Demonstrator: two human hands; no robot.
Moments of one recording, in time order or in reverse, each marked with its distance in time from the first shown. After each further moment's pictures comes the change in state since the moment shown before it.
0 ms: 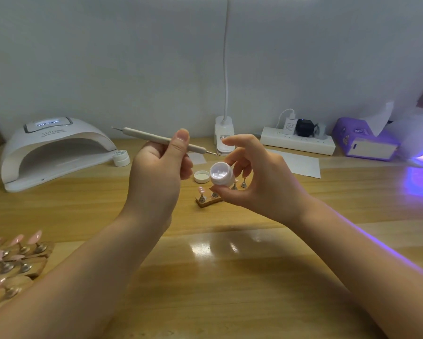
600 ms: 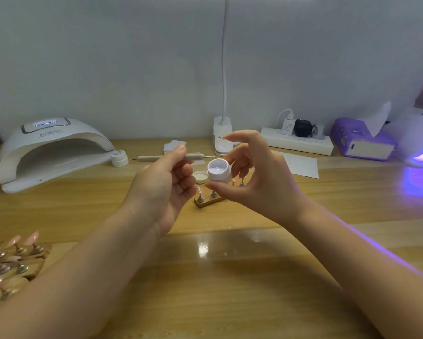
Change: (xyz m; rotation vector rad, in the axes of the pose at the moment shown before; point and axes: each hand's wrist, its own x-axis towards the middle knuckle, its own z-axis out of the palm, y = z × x) left_hand 0.008 -0.008 0.000 -0.314 -0.071 -0.459; right_hand 0.001 -0.004 0.001 0.126 0.097 0.062
